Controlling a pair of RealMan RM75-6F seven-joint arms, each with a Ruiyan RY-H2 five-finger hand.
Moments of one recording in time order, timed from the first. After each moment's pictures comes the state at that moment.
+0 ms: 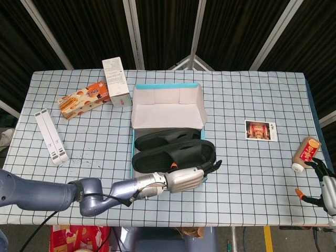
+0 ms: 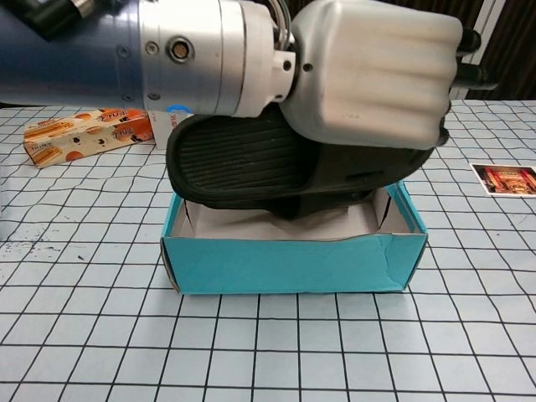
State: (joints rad) left arm -1.37 -1.41 -0.12 -1.74 1.40 0.74 1.46; right arm 0.06 -1.00 0.09 -1.67 -1.31 1.32 0.20
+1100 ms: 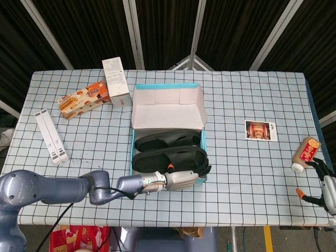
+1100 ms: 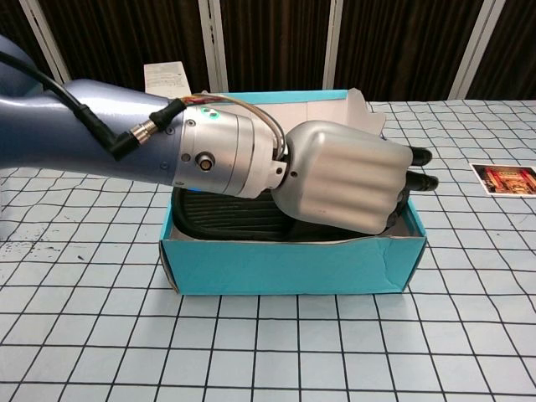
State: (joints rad) left arm -1.38 -1.57 -0.02 -1.46 1.61 0.66 1.30; right arm 0.06 -1.00 0.09 -1.66 -1.30 1.30 0.21
